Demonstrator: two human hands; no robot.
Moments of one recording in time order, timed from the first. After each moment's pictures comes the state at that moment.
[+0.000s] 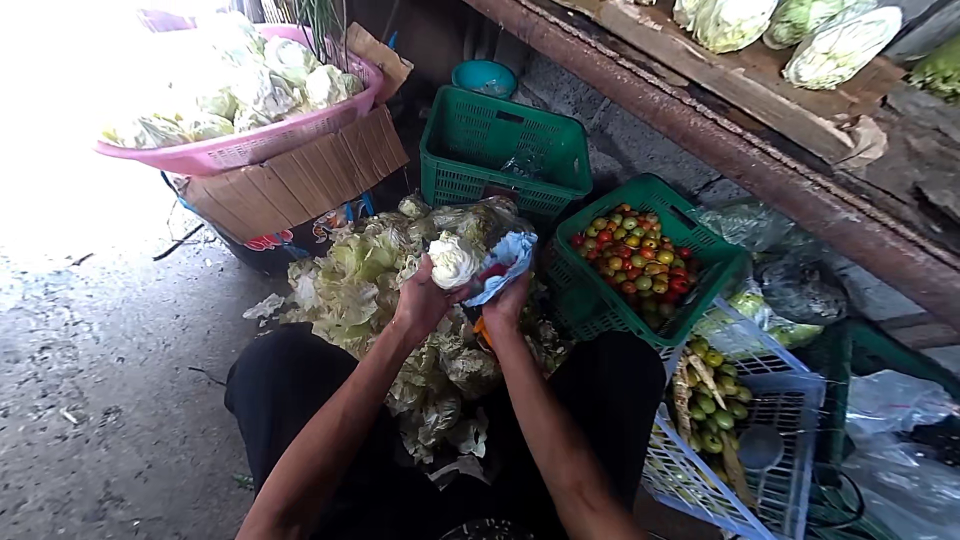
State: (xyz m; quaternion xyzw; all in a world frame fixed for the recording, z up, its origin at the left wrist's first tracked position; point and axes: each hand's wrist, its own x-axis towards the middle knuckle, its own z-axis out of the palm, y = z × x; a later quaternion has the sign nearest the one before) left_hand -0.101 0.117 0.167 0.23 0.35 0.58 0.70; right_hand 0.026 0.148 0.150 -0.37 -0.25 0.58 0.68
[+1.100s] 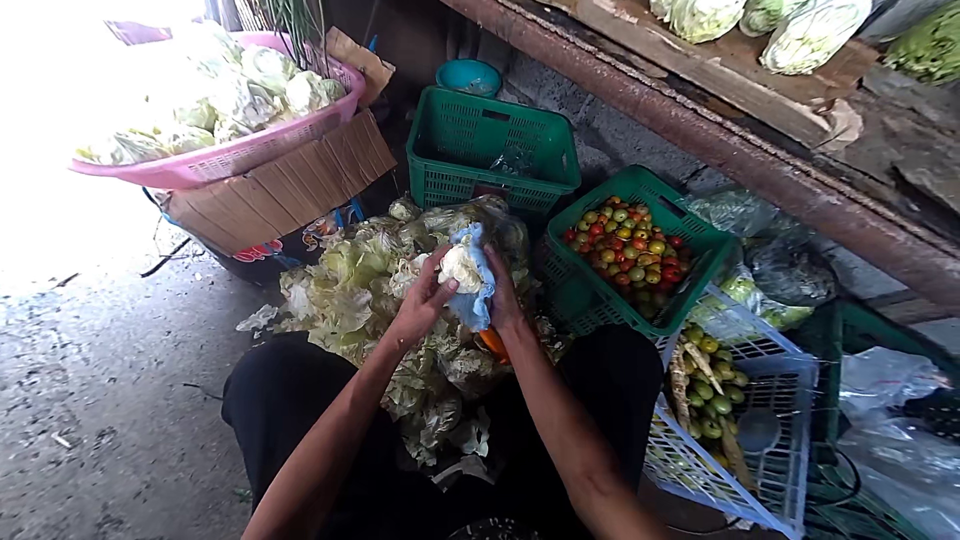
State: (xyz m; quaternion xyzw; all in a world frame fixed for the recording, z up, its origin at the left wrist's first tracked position) left_hand -0.113 0.114 0.155 0.60 0.42 0.50 0.46; right_hand 0.049 0.145 0.169 -0.33 -0.38 0.67 0.55
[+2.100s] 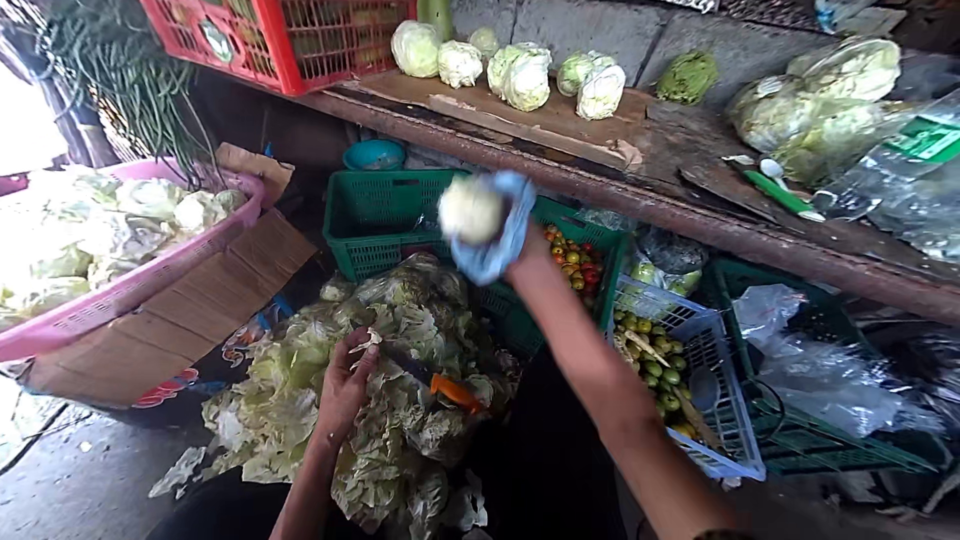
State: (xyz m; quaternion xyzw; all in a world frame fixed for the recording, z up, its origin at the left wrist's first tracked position) left_hand -0.132 0.129 0.150 0.53 0.48 0.53 0.44; right_hand 0.132 0.156 0.375 -0.31 -0.28 0.58 0.70
